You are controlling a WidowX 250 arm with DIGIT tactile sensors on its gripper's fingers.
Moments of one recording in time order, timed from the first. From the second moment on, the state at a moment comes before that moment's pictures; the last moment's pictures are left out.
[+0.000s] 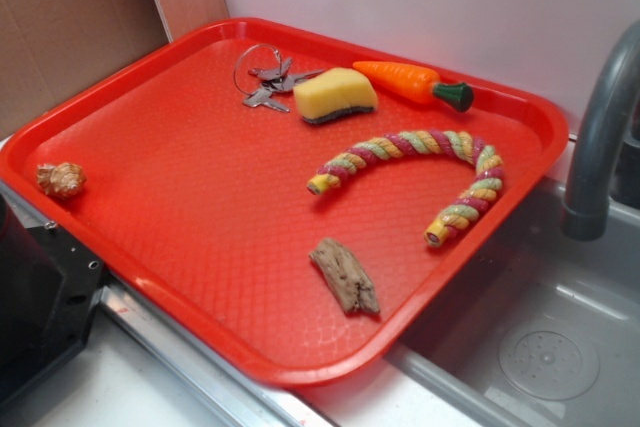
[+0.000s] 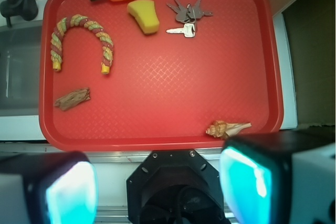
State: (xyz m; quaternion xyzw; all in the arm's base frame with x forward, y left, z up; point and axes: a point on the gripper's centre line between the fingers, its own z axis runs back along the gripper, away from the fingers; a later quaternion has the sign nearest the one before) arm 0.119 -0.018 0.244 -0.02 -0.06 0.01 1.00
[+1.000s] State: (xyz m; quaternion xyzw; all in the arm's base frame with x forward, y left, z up) arm 0.122 0.074 0.090 -0.01 -0.01 0.38 0.93
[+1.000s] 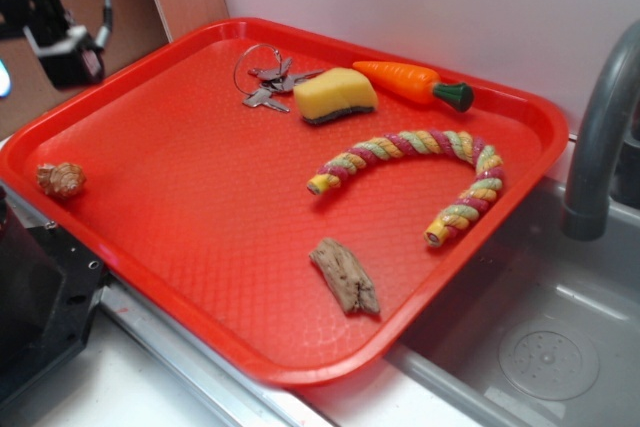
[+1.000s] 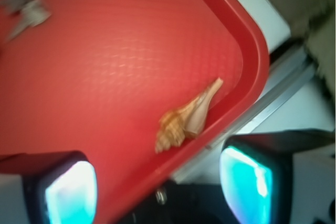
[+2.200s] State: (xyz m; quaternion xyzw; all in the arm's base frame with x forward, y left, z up) arm 0.146 0.046 0.019 -0.03 0.04 0.31 0.95
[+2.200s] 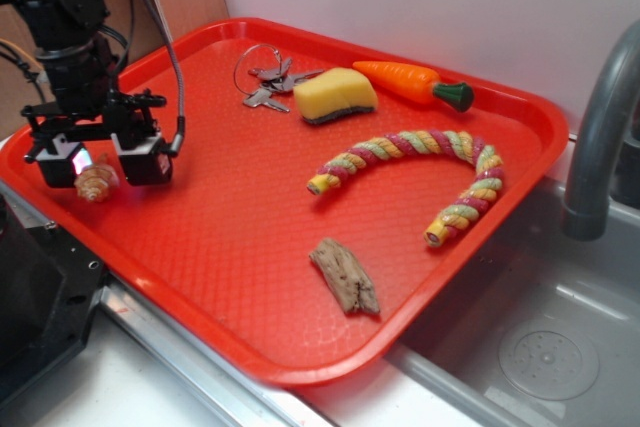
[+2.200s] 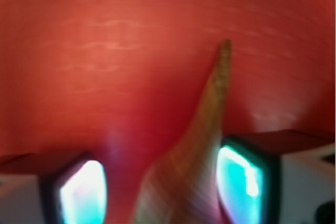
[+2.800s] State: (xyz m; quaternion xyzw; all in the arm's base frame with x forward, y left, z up) arm 0.162 0.030 0.054 -0.07 0.03 0.16 0.98
